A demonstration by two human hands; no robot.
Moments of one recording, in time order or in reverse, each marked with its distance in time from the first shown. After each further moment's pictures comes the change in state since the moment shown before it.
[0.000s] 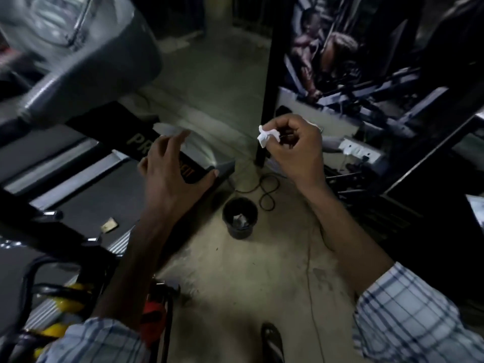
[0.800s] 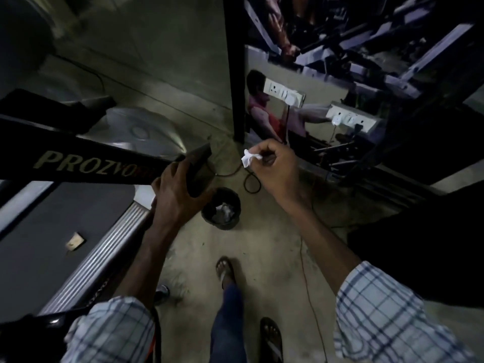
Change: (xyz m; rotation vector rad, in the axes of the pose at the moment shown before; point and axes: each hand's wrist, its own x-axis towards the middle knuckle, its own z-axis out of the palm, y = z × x) left_hand 0.091 -0.047 0.252 0.075 -0.348 -0.047; right_hand 0.064 0.239 -0.027 -0.047 0.063 0.354
